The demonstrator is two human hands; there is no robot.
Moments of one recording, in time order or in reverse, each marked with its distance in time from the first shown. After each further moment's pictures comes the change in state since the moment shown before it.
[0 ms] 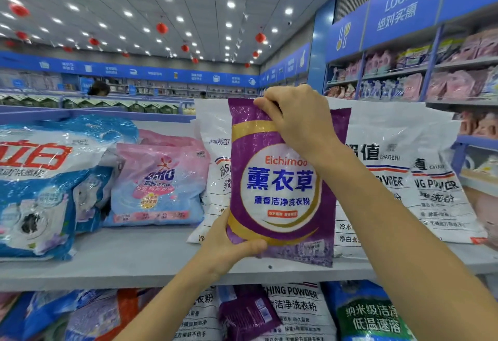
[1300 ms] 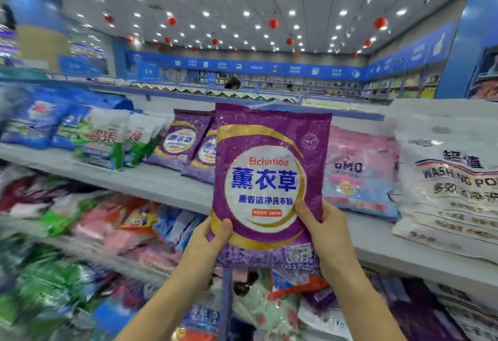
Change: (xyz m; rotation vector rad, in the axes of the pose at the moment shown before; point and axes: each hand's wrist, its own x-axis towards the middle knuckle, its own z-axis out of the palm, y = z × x) left_hand -0.259 0.080 -0.270 -0.023 0.738 -0.107; right_hand -0.099 -0.347 0.104 1.516 -0.296 0.709
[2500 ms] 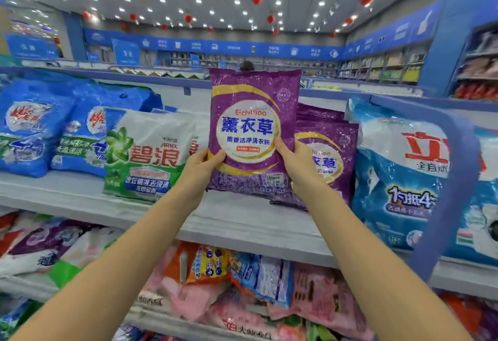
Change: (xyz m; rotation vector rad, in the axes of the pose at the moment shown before) left_hand 0.316 0.061 -0.278 0.084 -0.075 -0.071; right_hand 0.253 0.113 0.316 -0.140 0.128 0.091
